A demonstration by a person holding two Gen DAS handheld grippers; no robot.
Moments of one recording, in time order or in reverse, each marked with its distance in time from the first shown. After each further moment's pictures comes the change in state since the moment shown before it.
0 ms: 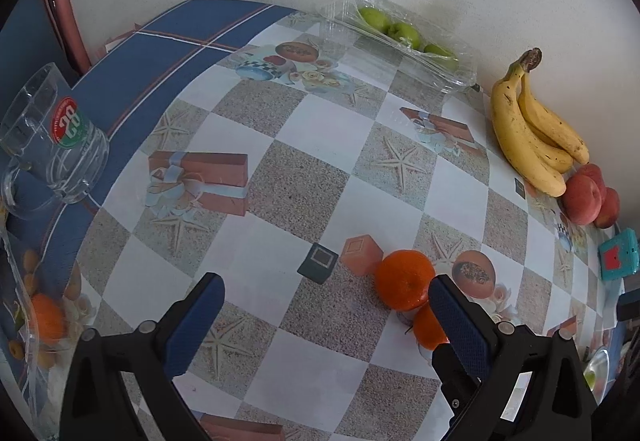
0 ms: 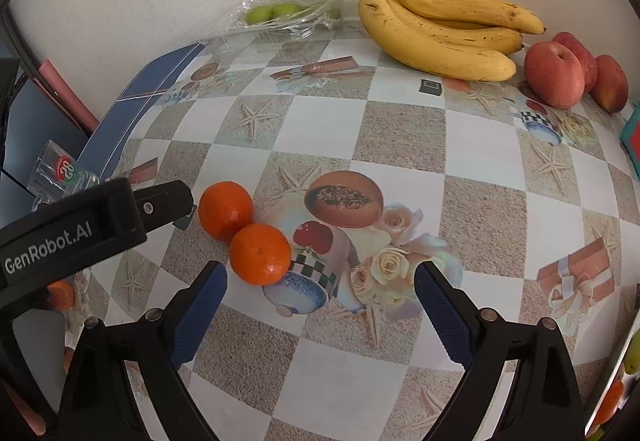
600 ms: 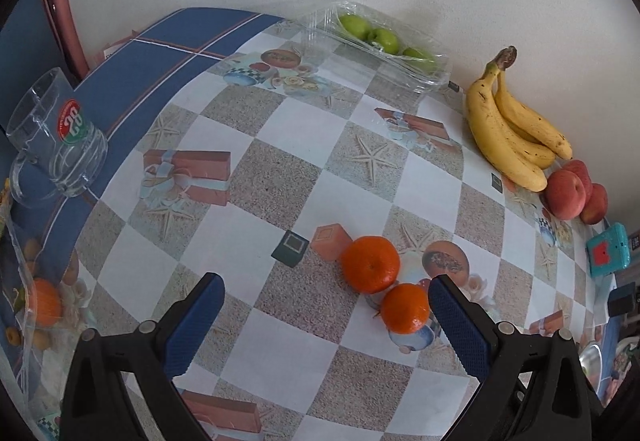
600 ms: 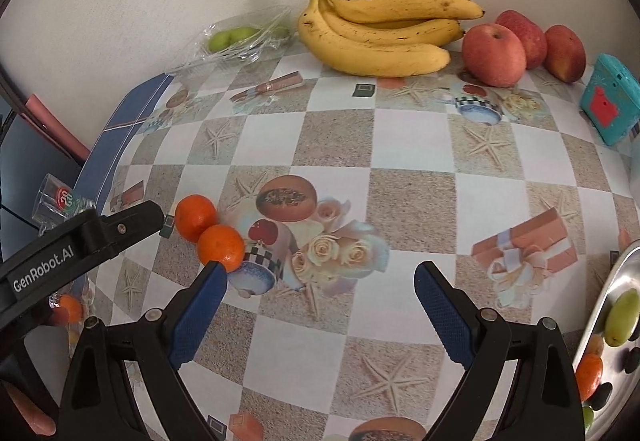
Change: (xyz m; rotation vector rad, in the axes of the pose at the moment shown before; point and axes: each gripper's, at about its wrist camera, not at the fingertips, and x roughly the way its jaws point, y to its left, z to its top) left arm -0.017 -0.021 -0.009 0.005 -0.022 -0.011; right arm -0.034 -0.039 -0.007 0.109 -0.018 -0.018
